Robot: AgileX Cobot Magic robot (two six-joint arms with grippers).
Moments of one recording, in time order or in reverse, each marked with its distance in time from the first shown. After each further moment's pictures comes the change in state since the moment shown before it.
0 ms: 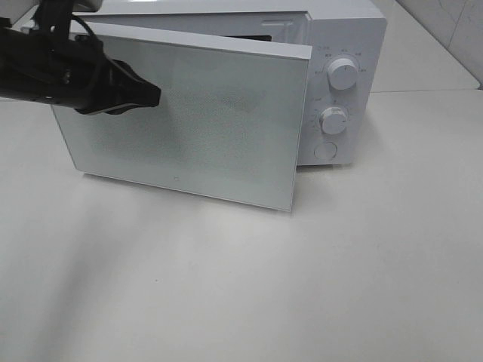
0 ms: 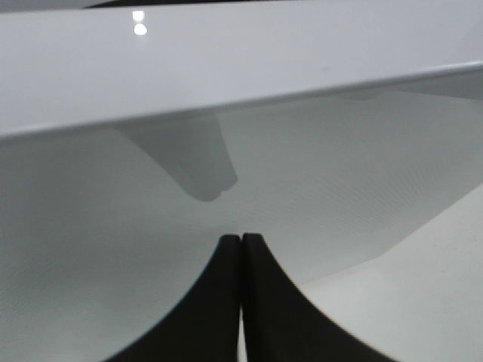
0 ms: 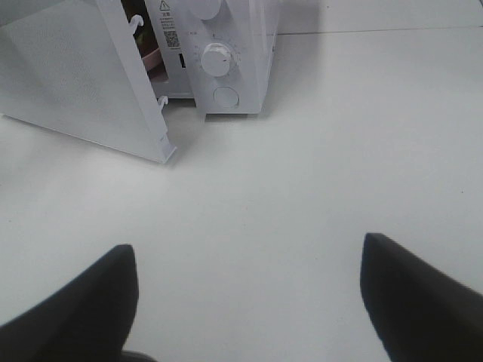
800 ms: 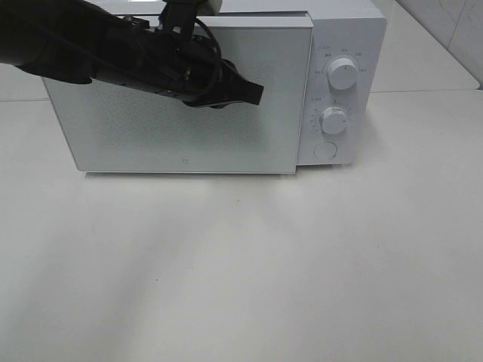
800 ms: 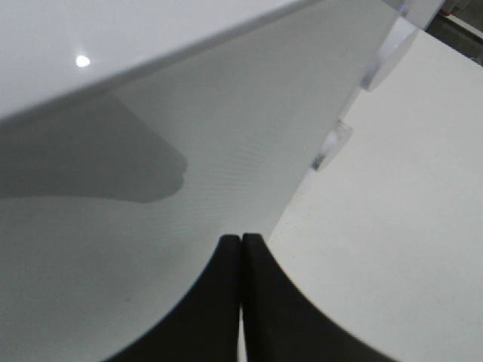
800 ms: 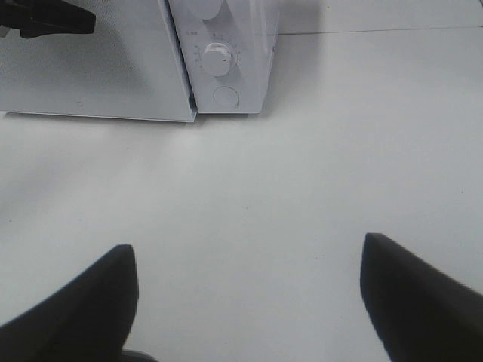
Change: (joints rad) left arm -0.182 0.294 -0.332 -0.006 -0.042 -0.039; right arm 0.000 0.000 0.000 0.000 0.000 0.000
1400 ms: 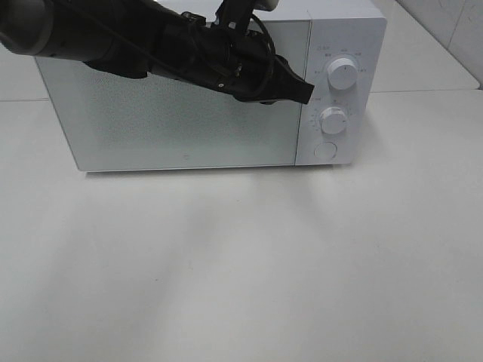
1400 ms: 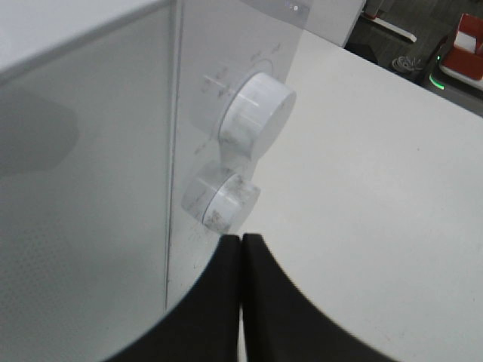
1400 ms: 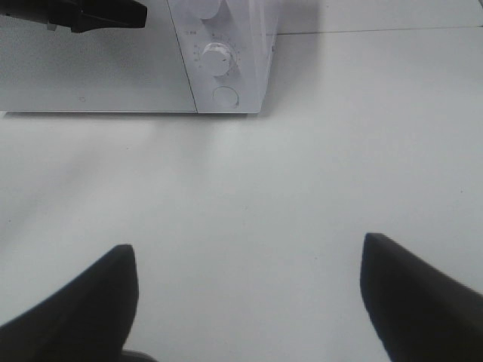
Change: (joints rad) left arm -0.063 0.125 -0.192 0.065 0.078 -0.022; right arm 0.000 0.000 0.000 -0.001 0.000 0.000
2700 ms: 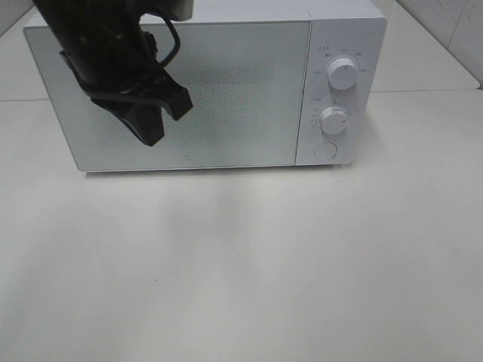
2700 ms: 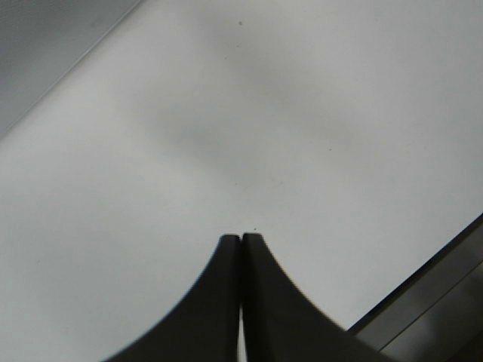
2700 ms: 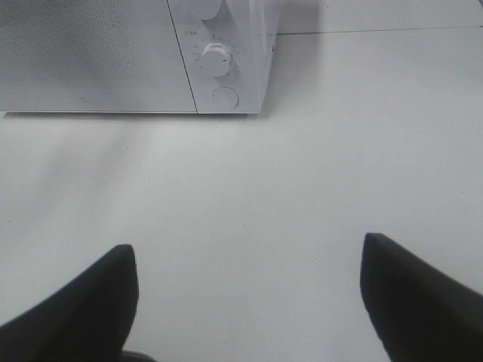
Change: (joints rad) left arm 0.028 -0.299 -0.028 1.302 0.798 -1.262; right arm 0.000 0.000 0.000 0.000 0.000 0.000
